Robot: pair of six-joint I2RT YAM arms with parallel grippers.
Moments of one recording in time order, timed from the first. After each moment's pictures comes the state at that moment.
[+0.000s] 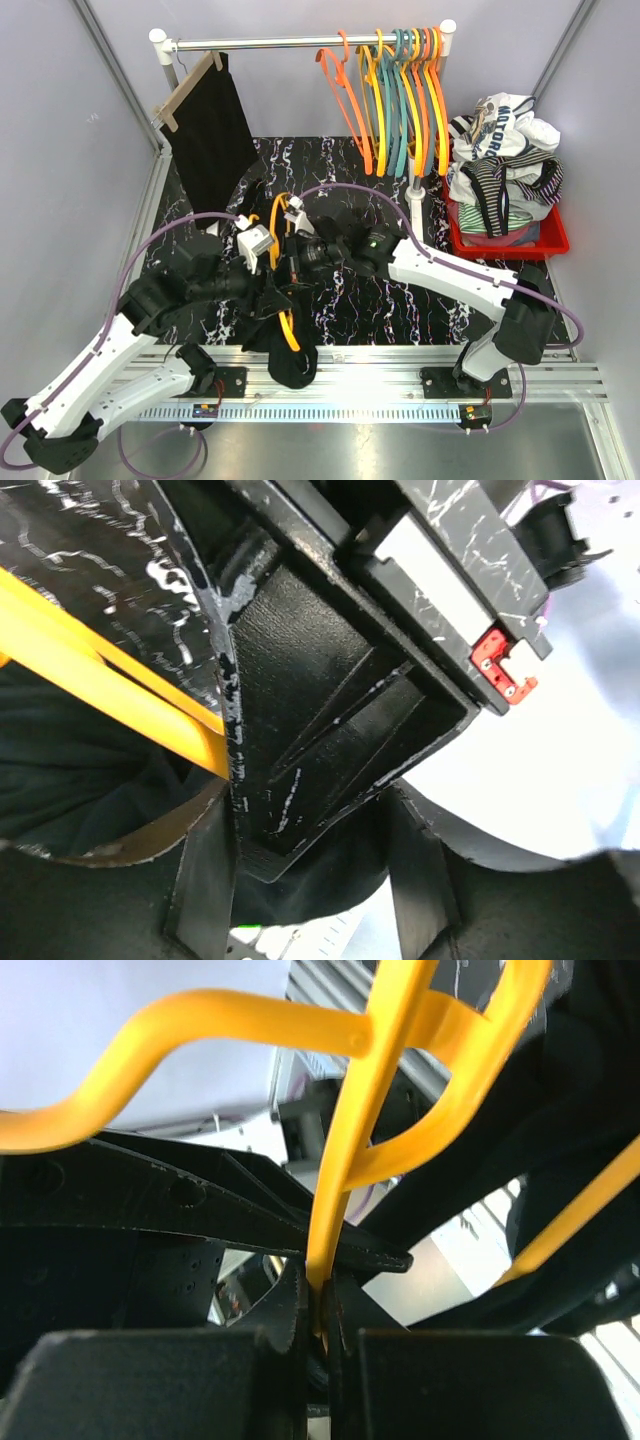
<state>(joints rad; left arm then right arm) -0.72 0.73 0.94 -0.80 0.43 -0.23 1.01 1.58 1.35 -0.31 -0.52 1.02</state>
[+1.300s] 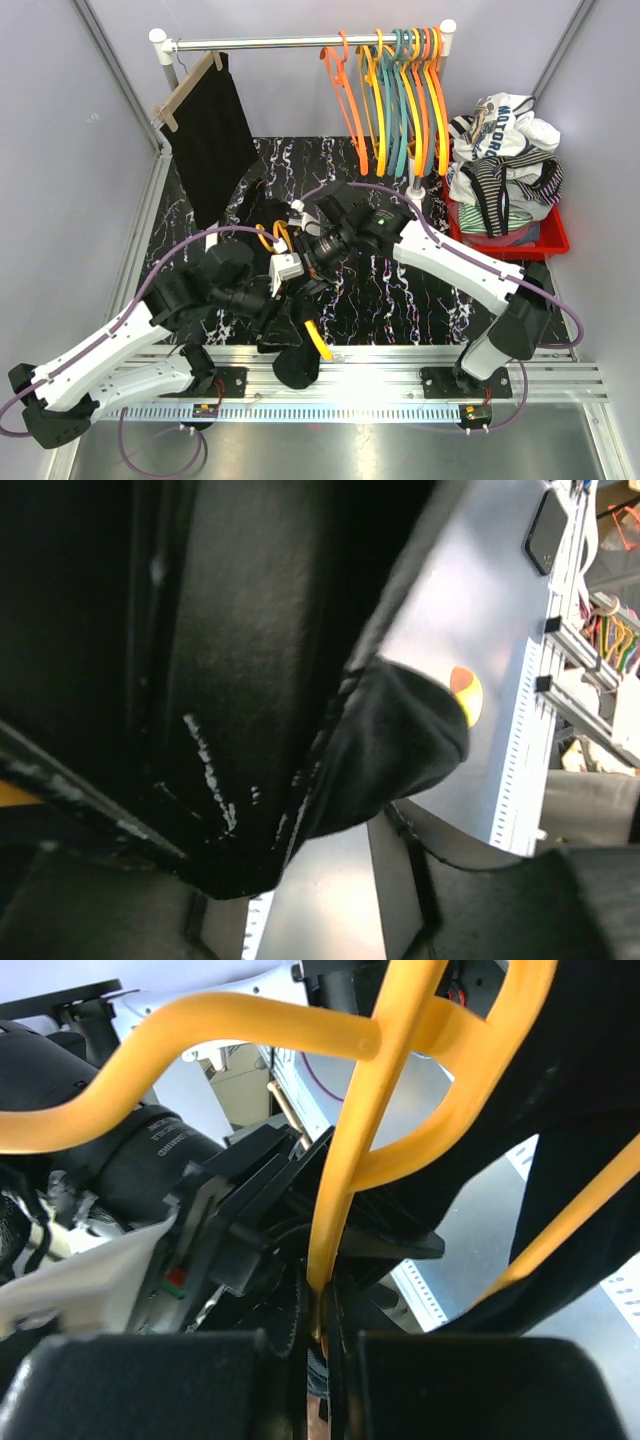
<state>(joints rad) -0.90 0.83 0.94 -0.81 0.66 -0.24 0.92 1.60 1.51 -0.69 -0.84 0.93</state>
